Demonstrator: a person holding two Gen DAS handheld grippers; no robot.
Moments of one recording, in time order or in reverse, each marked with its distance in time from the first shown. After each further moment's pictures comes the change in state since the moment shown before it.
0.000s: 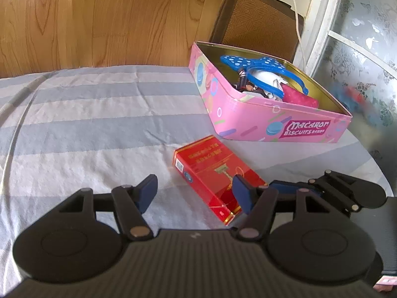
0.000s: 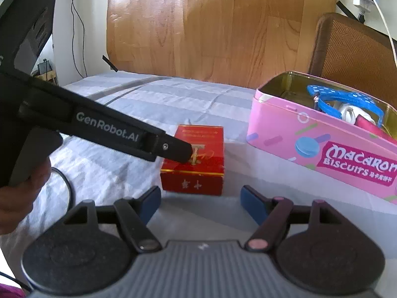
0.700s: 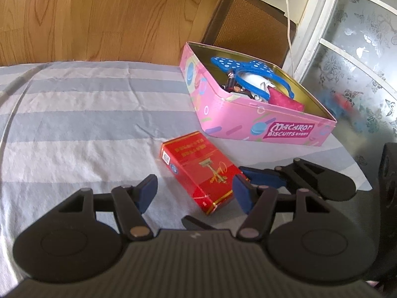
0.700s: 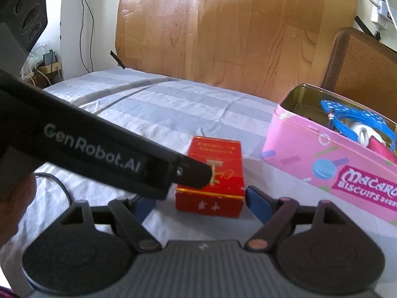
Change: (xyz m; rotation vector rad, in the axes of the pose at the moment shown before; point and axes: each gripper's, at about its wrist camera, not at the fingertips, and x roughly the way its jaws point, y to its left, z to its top) left arm -0.011 -0.002 -0.006 -0.054 0.001 -0.063; right arm 0.015 0.019 0.014 -0.070 -0.007 -0.005
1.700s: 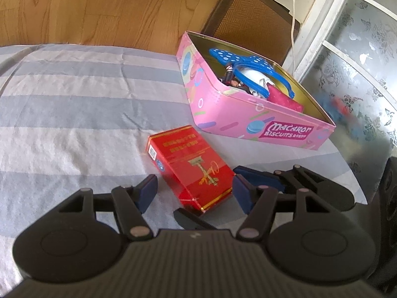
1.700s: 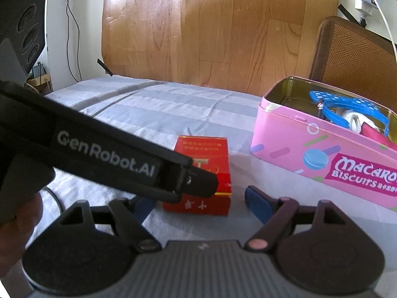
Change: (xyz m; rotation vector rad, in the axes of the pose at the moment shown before) left arm 0.018 0.001 0.003 -0.063 0.040 -0.049; right arm 0.002 -0.011 -0.004 0.078 -0.010 -0.024
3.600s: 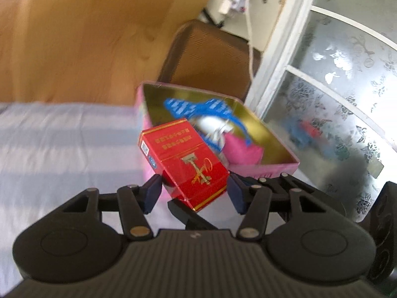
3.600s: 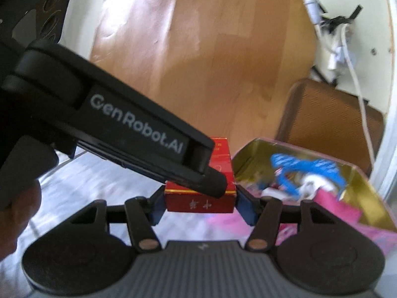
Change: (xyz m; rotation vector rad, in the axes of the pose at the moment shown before) left arm -0.005 -0.051 0.062 0.117 -0.144 -0.110; right arm -0.037 -0.024 0.031 -0.069 -0.247 -0.153
